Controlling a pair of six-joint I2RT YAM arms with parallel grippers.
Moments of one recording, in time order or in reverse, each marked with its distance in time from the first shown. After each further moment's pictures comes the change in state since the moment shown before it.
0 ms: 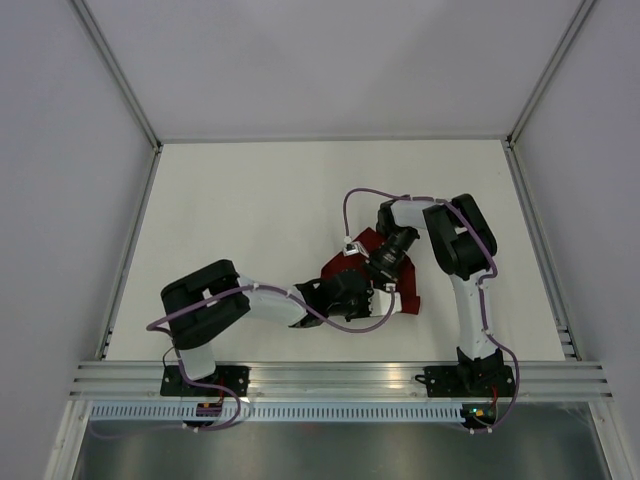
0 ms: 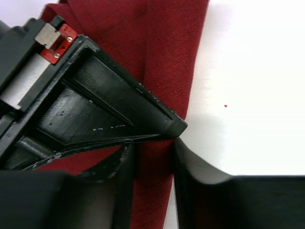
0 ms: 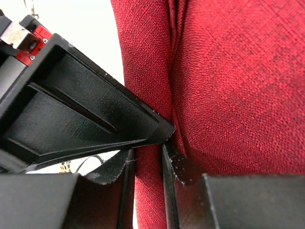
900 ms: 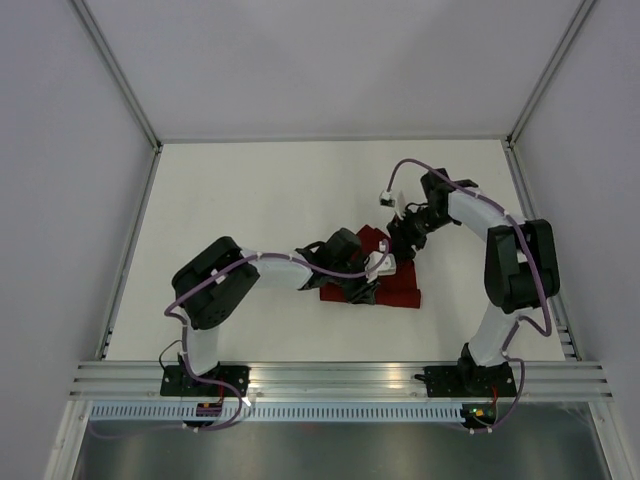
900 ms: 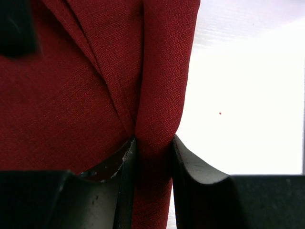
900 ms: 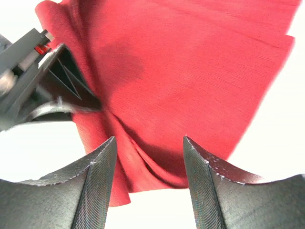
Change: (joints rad) left arm 0.214 0.118 0.228 -0.267 0.480 -0.180; right arm -0.207 -0.409 -0.140 0.451 0.116 0.232
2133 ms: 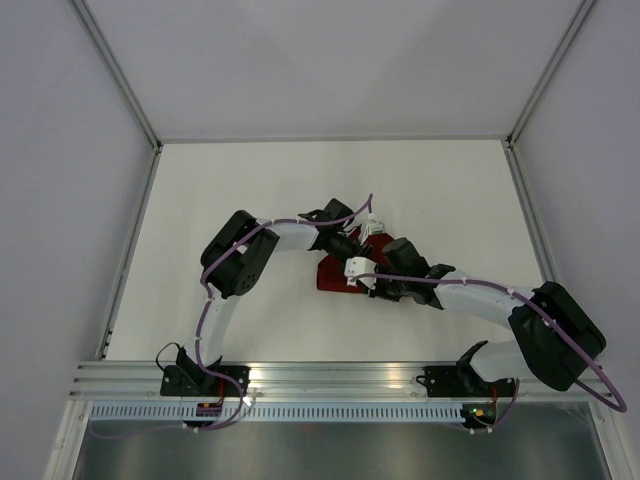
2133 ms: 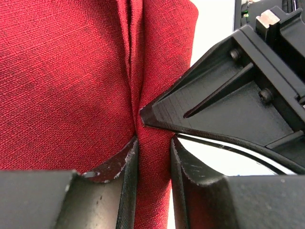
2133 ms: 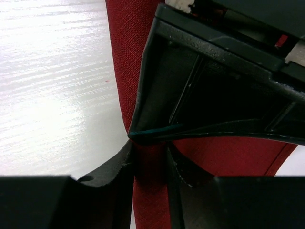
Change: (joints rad) left arm 0.224 0.314 0.379 -0.351 0.520 -0.236; right arm 0.473 -0.484 -0.698 0.769 0.514 0.040
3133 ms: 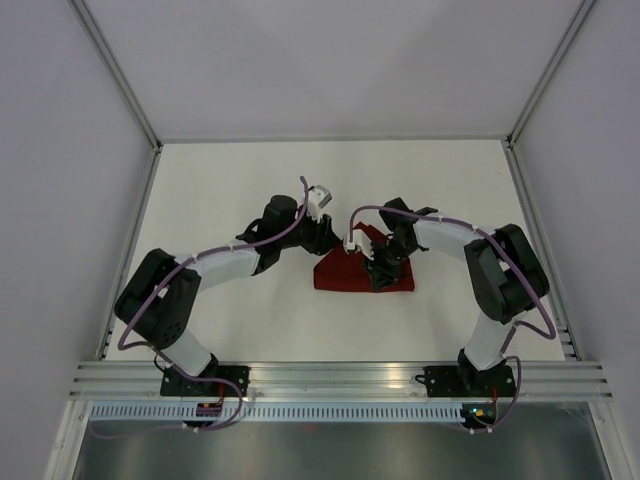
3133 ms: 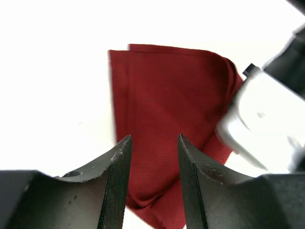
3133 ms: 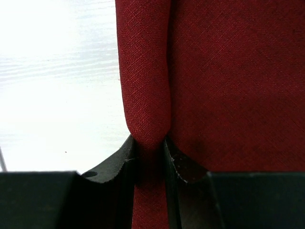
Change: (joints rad) left arm 0.107 -0.563 -0.478 0.478 -0.642 -0.198; right arm -0.201 0.375 0.437 -0.518 -0.375 -0.180
